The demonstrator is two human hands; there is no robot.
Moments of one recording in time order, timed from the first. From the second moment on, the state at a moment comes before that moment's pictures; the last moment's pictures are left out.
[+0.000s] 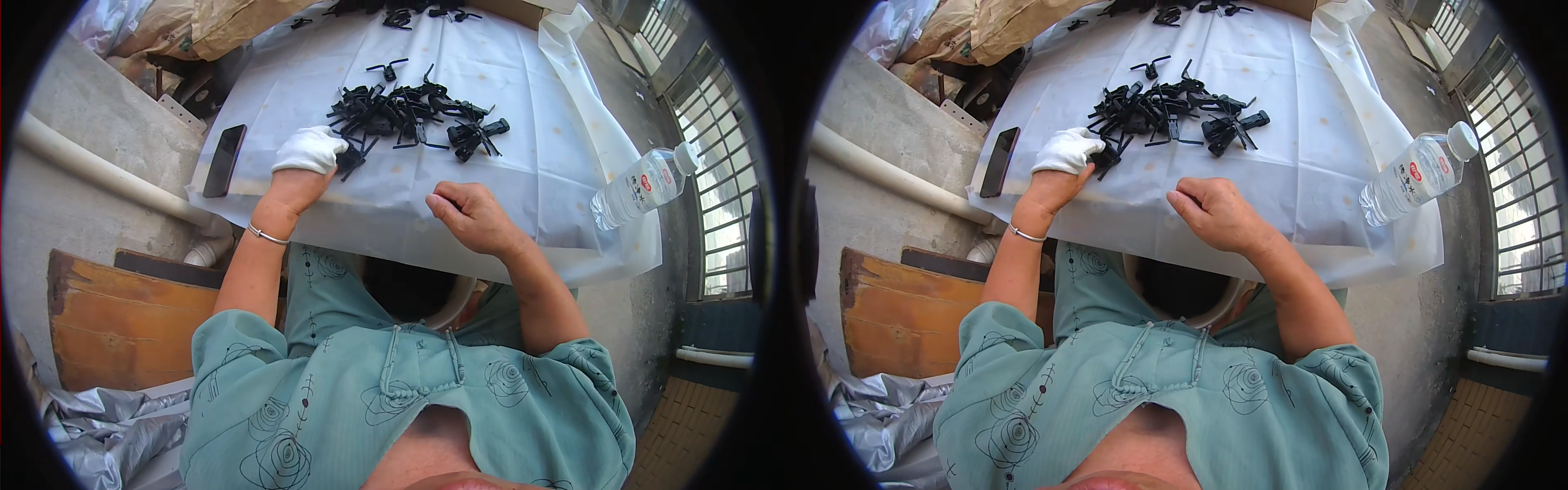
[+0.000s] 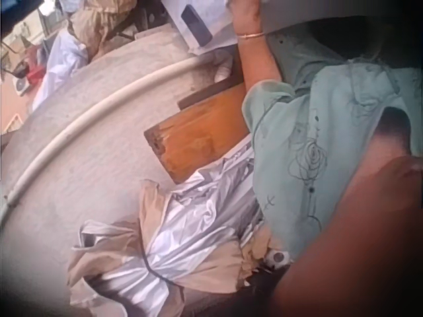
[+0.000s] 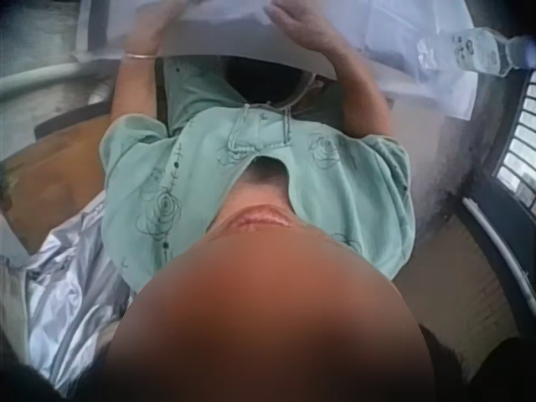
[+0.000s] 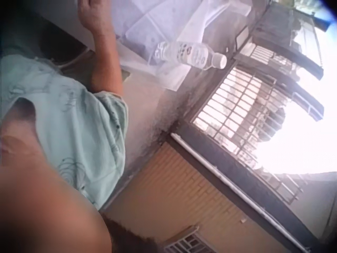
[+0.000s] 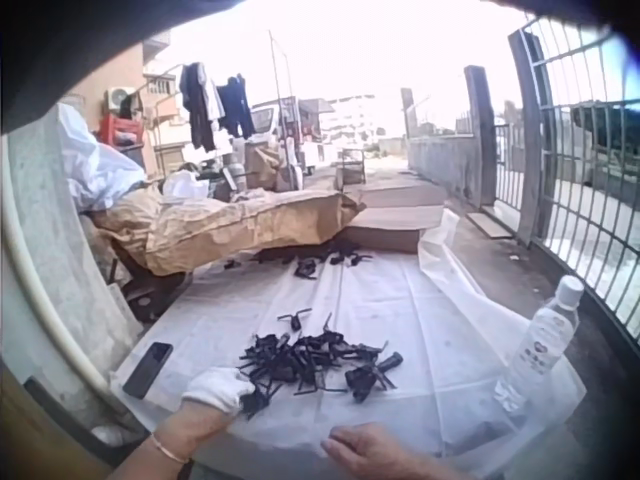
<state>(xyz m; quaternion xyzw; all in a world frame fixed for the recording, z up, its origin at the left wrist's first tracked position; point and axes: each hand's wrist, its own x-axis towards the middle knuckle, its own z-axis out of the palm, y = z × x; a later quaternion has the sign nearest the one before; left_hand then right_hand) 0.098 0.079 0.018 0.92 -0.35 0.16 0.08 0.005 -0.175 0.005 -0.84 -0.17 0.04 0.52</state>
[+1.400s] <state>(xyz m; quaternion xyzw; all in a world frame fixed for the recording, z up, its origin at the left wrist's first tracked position) 0.006 -0.002 0.006 0.77 -0.15 -0.08 0.61 -0.001 -0.161 0.003 -0.80 -0.18 -0.05 0.57</state>
